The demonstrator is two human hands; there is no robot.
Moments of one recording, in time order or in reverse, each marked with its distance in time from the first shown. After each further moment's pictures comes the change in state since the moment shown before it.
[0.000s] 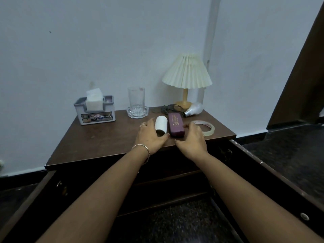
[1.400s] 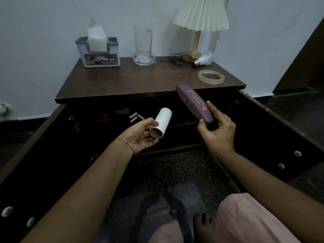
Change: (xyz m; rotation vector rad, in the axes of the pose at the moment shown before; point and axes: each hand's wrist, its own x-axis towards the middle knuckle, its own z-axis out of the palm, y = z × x) left_hand -0.112 -0.096 0.031 -1.132 -0.437 -0.740; right_hand -0.120 0.083 0.019 0.299 0.319 -0.261
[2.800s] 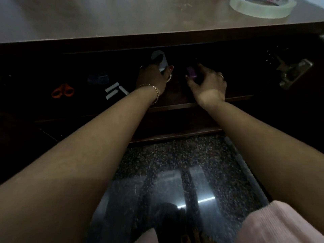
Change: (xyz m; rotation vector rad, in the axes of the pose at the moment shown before) left_hand 0.206 0.028 0.037 1.147 0.519 0.625; right_hand 0.105 0.145 0.149 -0.470 -0.359 0.157
